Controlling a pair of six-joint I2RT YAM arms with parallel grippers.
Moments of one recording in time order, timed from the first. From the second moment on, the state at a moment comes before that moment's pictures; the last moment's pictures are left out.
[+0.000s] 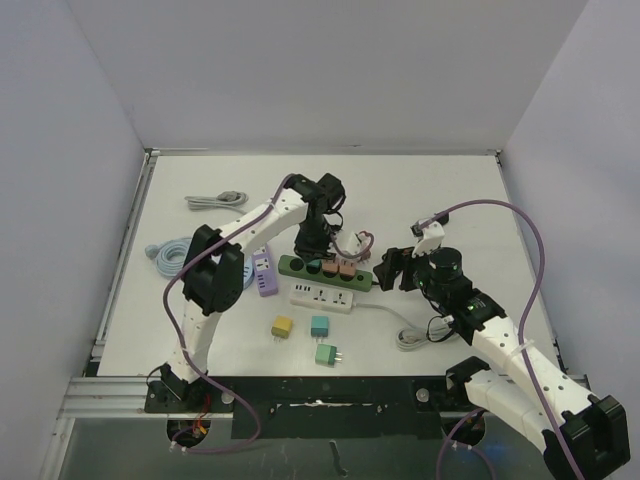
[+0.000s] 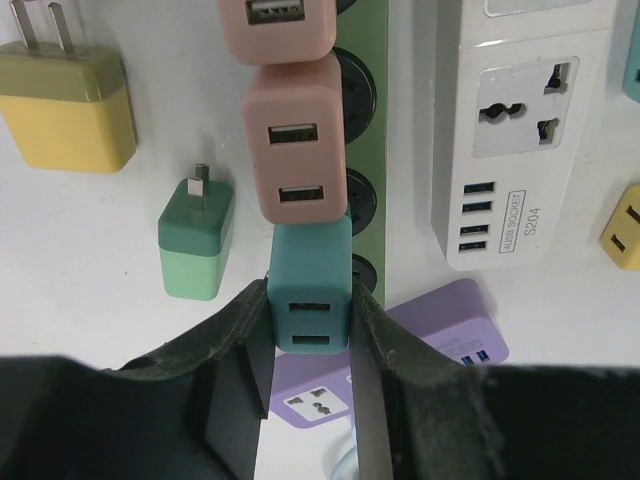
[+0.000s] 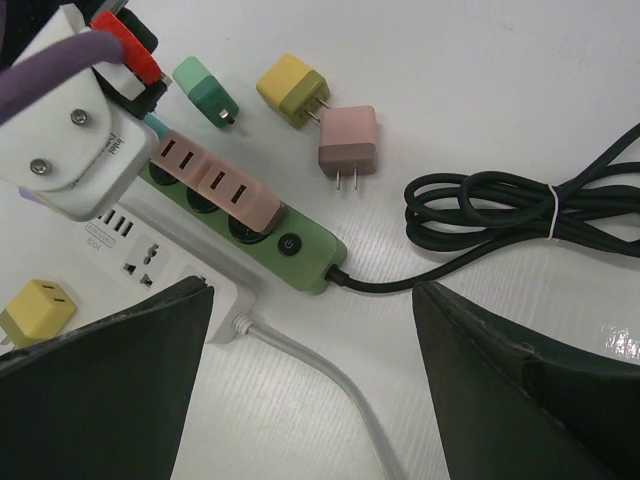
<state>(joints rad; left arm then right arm) -0.70 2.17 1.92 -1.24 0.21 1.17 0.46 0.83 0.51 -0.14 -0.04 0.26</state>
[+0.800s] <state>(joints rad) -0.76 2.16 1.85 -1.16 0.12 1.07 0.44 0.78 0.50 -0.14 -0.02 0.26</state>
